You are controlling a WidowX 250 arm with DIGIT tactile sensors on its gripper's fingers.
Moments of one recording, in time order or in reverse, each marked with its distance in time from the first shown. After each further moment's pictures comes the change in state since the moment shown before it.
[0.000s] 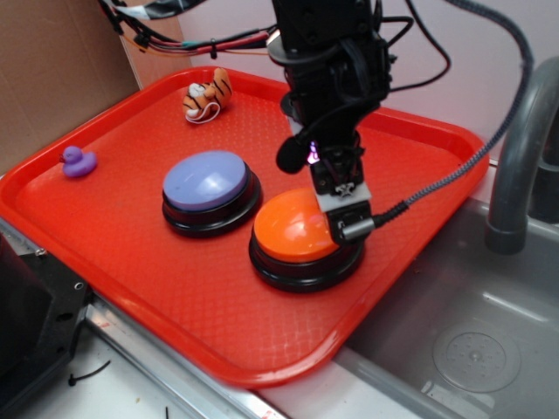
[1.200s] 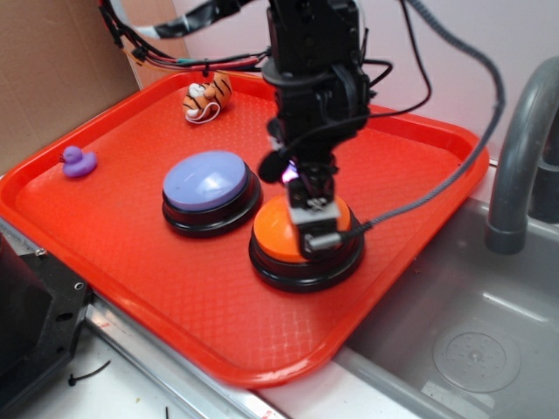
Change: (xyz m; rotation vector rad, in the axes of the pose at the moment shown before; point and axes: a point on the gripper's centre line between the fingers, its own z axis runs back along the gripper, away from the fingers) arm -0.017 0.019 -0.007 -0.069 0.158 0.032
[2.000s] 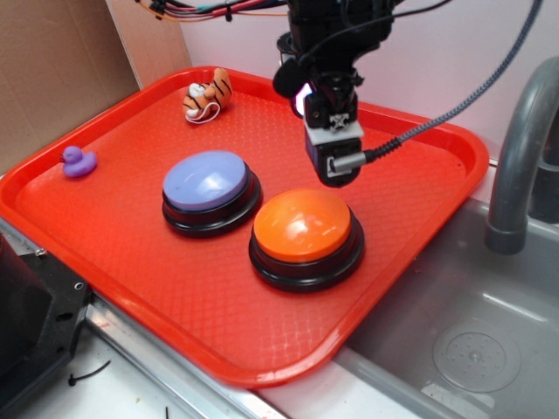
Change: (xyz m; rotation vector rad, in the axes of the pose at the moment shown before) arm 0.013 0.000 0.044 0.043 -0.015 -0.012
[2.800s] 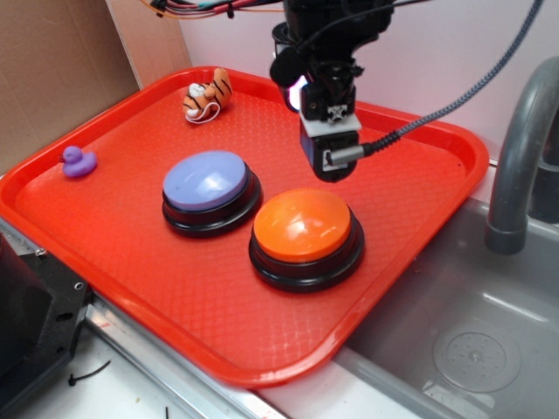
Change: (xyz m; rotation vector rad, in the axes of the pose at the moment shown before) arm -0.005 -0.005 0.006 0.004 0.037 0.021
